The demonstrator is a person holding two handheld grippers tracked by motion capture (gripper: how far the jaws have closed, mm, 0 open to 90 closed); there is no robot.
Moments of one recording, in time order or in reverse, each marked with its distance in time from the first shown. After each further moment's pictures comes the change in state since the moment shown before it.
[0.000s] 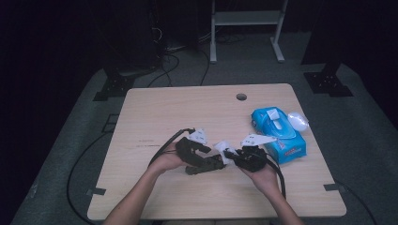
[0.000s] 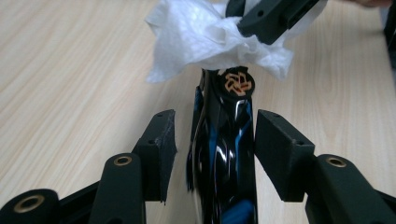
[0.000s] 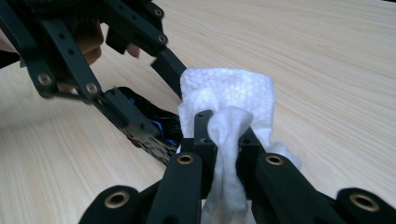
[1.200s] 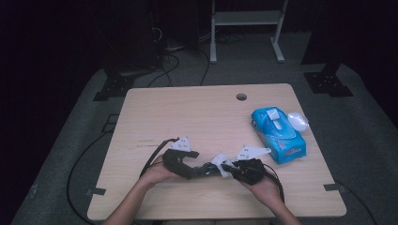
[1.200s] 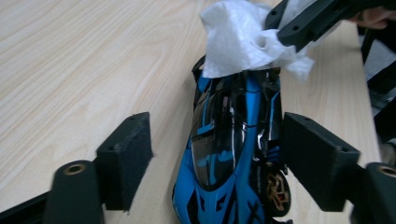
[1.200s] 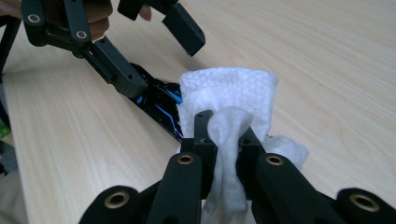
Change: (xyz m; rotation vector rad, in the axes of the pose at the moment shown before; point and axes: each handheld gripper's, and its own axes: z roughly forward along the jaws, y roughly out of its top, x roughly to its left) left arm -0.017 -0.043 -0.010 -0.083 0.003 -0.083; right arm 0.026 -0.019 -0.005 0.075 0.032 -0.095
